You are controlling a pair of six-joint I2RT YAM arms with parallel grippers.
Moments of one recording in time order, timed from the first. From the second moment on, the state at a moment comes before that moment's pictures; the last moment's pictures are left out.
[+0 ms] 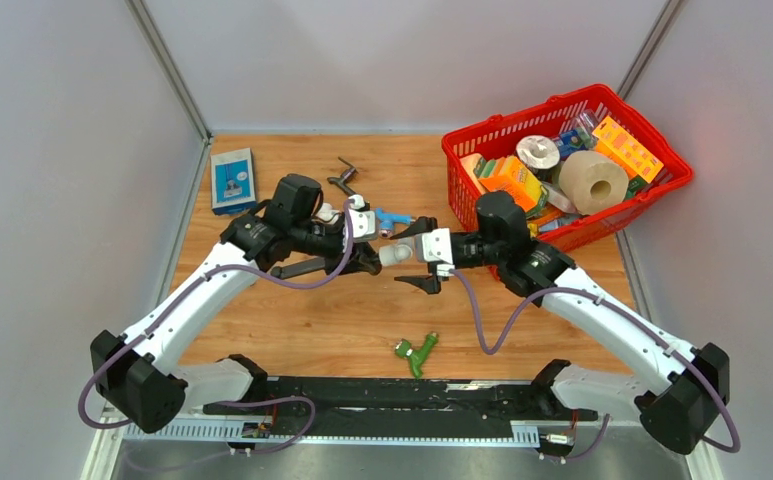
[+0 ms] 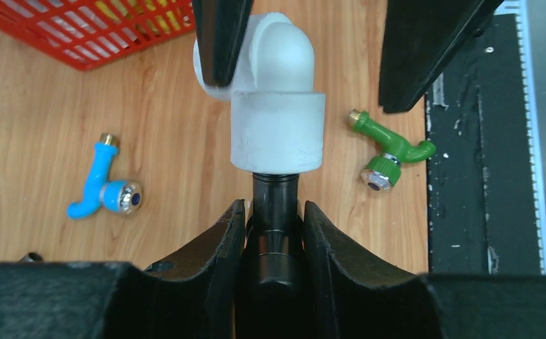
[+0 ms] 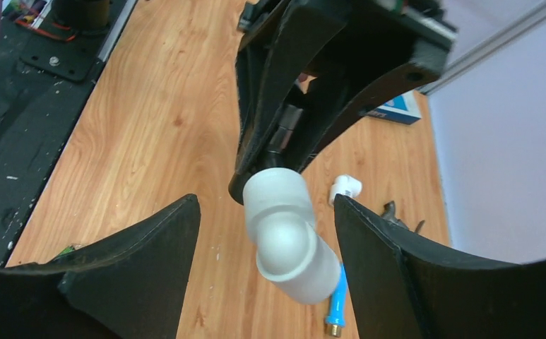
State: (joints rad) left arm -0.57 1.20 1.13 -0.67 0.77 0.65; right arm 0.70 1.11 0.98 -0.15 -0.82 -0.75
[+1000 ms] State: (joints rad) left arm -1.12 0.89 0.81 -0.35 -0.54 0.86; right arm 0.71 1.52 1.13 0.09 -0.81 0.46
